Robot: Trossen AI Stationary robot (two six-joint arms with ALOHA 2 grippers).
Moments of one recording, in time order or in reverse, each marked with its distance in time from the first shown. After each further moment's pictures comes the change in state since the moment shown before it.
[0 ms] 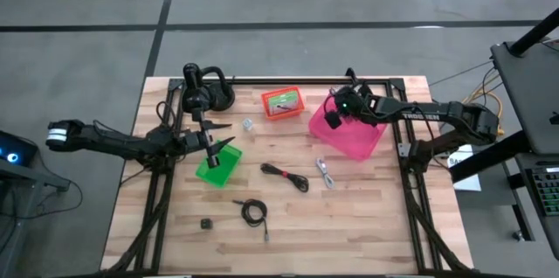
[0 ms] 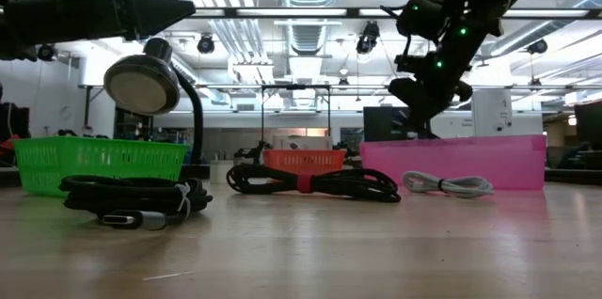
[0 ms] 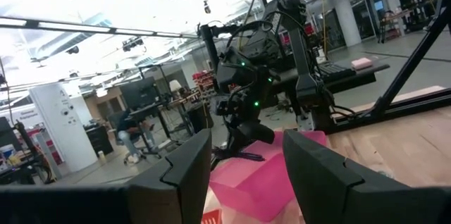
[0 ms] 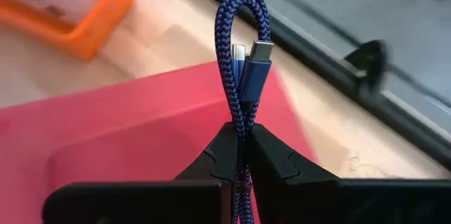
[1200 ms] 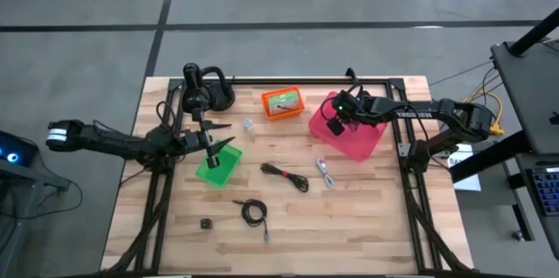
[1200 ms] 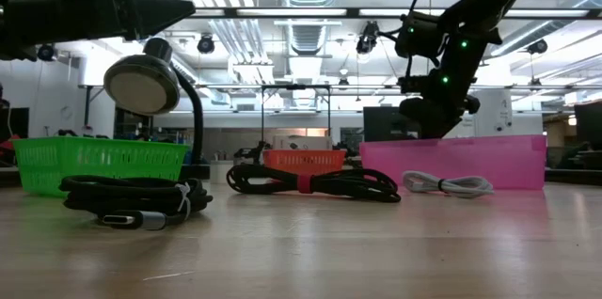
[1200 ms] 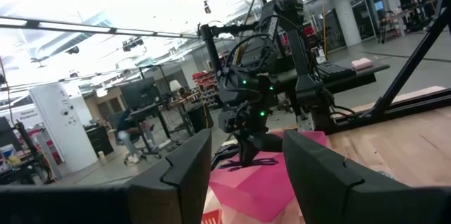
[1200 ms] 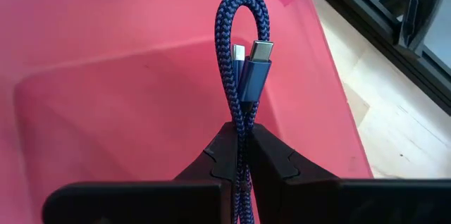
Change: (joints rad) left arm 0.000 -0.002 0.000 0.000 0.000 0.000; right arm -0.023 0.072 -0.003 -0.104 -0.066 -0.002
